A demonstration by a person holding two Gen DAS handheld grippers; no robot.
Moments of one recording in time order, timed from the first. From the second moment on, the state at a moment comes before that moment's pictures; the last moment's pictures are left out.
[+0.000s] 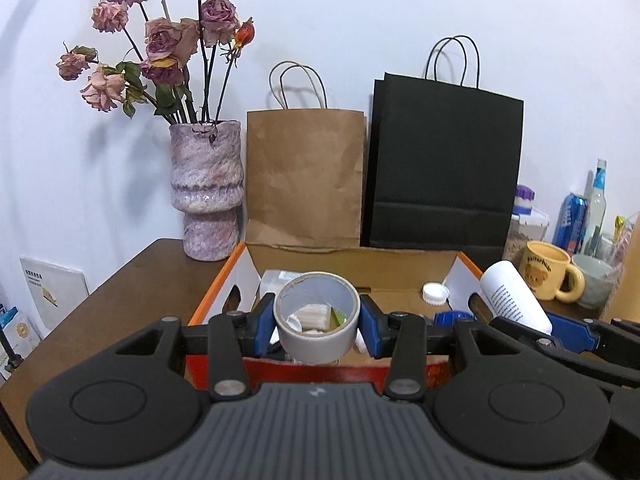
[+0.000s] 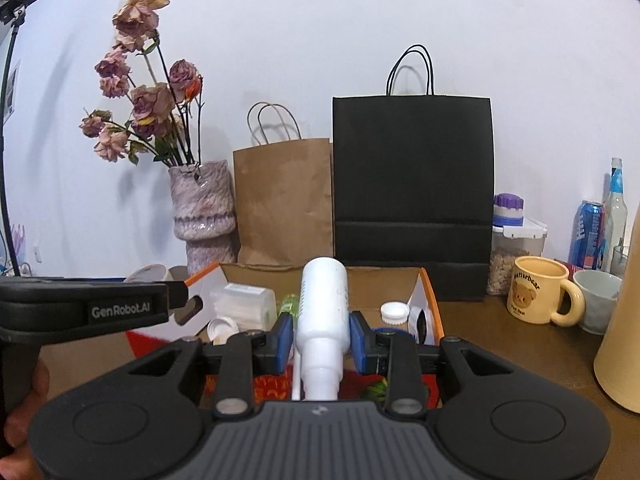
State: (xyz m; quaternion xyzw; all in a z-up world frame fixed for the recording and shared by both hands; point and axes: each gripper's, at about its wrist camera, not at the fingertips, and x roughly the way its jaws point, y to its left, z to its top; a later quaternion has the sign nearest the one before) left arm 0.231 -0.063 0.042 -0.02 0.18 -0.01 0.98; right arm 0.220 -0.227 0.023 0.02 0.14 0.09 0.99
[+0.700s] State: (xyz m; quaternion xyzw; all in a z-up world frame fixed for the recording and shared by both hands) left arm 0.308 -0.052 0.043 -0.03 0.18 0.00 0.98; right arm 0.300 -0.214 0.021 0.03 0.14 0.10 0.98
